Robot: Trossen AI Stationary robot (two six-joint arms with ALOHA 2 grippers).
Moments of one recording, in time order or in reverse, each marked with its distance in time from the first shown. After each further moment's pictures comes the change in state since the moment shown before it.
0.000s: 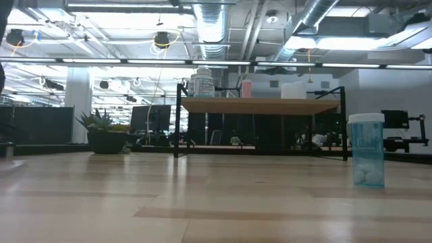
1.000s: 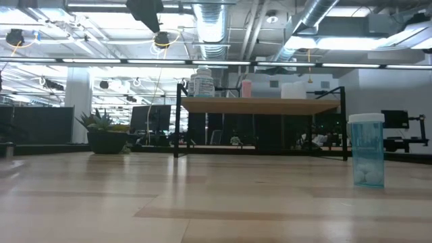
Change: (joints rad) left arm -0.123 -0.286 -0.631 0.468 -0.054 -0.230; right arm 0.040 0.210 0.001 0.144 0.008 0.021
